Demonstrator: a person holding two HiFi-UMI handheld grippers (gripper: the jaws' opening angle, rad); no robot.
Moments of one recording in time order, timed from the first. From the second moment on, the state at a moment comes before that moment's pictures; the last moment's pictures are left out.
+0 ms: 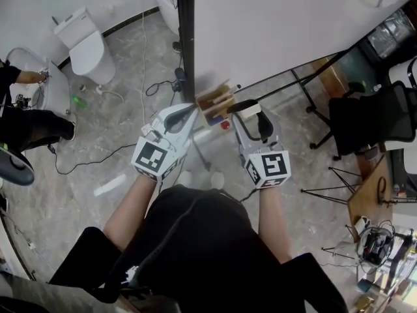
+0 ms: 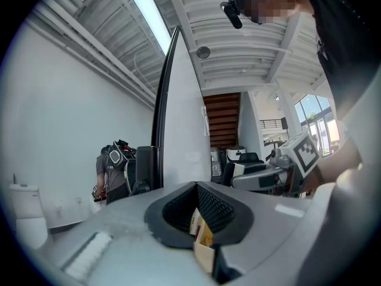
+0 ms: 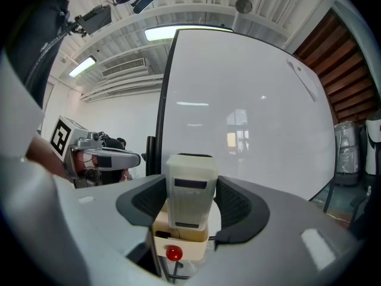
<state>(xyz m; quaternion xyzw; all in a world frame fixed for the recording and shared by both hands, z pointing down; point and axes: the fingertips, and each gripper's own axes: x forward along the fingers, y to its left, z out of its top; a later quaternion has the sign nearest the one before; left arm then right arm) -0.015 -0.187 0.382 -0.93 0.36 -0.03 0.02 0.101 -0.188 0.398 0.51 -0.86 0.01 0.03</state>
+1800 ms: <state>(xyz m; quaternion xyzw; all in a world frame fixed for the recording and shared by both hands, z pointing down) -0.039 -0.203 0.404 -0.91 0.40 -0.05 0.00 0.083 -0.227 0.496 0.49 -0.86 0.05 0.13</state>
